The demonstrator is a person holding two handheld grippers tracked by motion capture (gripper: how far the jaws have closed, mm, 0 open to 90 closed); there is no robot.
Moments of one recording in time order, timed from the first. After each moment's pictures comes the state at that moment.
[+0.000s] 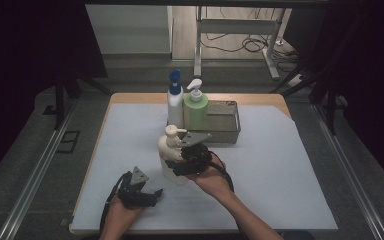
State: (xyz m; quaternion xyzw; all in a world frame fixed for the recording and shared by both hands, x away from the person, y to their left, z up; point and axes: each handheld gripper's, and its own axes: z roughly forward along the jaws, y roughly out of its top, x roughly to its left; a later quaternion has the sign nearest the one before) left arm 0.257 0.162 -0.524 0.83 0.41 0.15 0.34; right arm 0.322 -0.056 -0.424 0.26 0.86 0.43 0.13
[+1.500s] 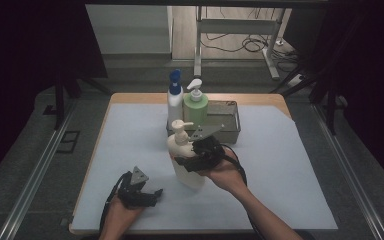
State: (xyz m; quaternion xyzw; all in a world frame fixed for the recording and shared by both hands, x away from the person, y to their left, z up) left arm 0.257 0.162 -0.524 0.83 0.41 0.15 0.34; right arm 0.319 -0.086 -0.387 0.25 0.87 0.42 0.10
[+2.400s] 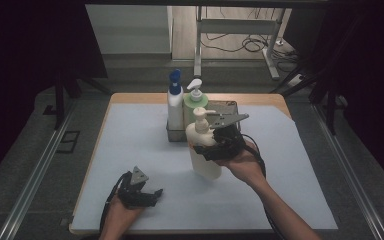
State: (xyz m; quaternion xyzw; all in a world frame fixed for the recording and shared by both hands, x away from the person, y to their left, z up) left arm 0.257 0.162 -0.524 0.83 0.41 0.15 0.34; right arm 0.332 -0.132 -0.362 0.29 0.85 0.41 0.13
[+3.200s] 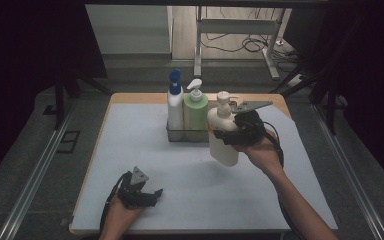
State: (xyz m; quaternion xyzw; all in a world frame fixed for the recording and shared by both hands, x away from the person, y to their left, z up) left arm 0.257 0.162 -0.524 0.83 0.41 0.15 0.34; right arm 0.356 -0.177 -0.342 0.34 0.83 0.41 0.17
